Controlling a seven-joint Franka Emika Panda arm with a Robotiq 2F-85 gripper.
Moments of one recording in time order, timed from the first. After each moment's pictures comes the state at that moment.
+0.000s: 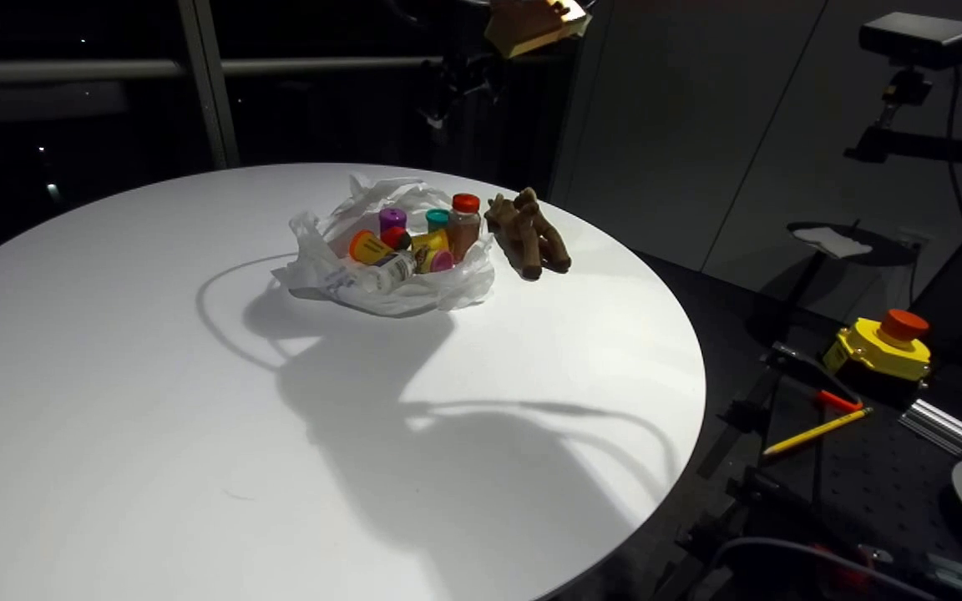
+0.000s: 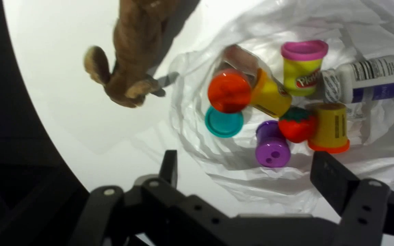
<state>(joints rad) 0.16 0.43 -0.17 -1.85 -0.29 2.48 0.23</state>
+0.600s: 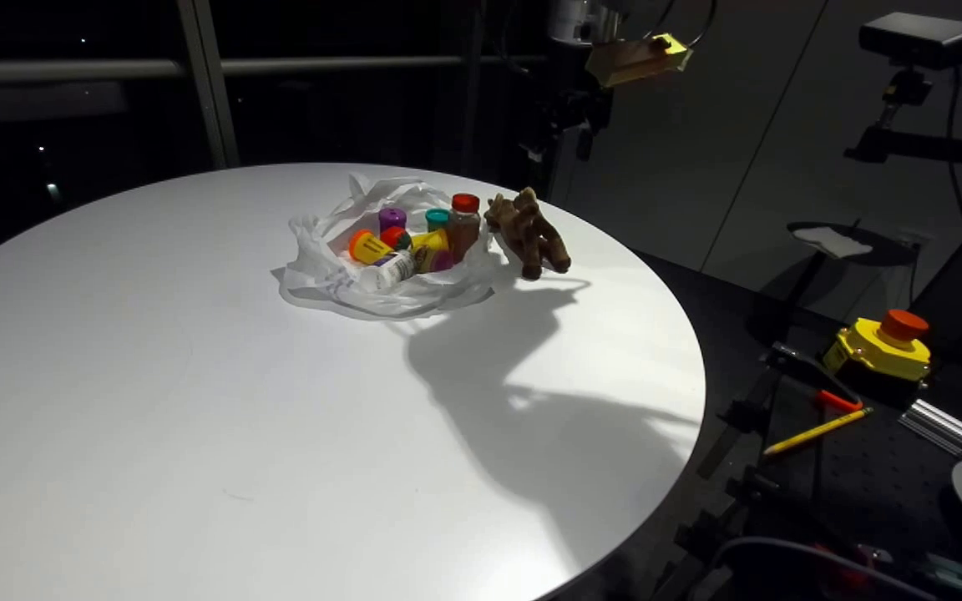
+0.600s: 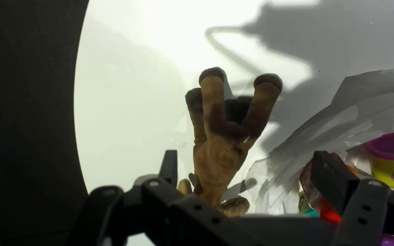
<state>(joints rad) 0.00 0.31 -0.18 -2.09 -0.22 2.46 0.23</state>
